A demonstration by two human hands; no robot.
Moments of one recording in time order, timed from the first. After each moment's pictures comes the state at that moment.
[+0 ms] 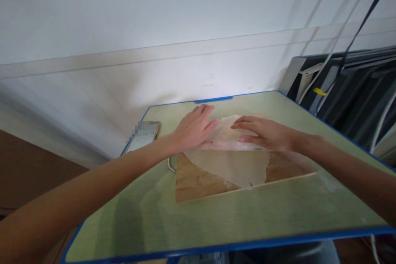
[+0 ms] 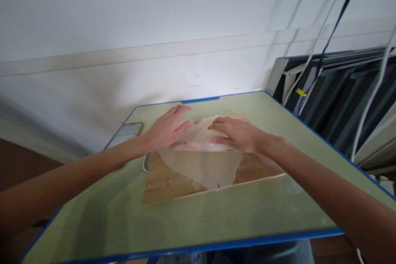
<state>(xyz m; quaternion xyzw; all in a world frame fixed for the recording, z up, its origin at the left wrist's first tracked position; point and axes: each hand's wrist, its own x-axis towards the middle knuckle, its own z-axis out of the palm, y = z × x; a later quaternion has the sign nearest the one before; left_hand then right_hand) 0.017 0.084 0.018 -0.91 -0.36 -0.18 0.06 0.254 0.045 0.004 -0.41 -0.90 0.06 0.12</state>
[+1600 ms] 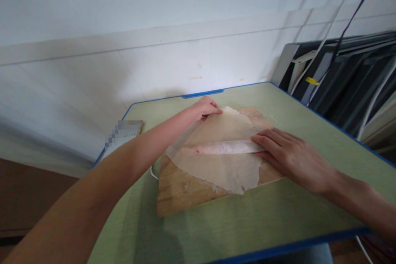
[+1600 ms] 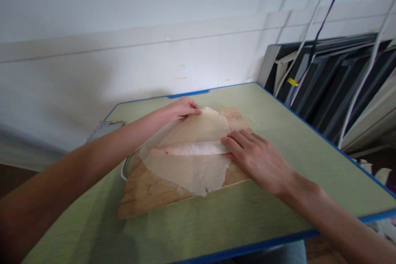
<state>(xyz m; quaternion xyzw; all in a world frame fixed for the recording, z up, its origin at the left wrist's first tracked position) 0.093 0.156 0.007 -0.77 -0.49 -0.16 -0.38 0.277 -0.024 -0.031 -0.44 -0.85 -0.20 0.19</state>
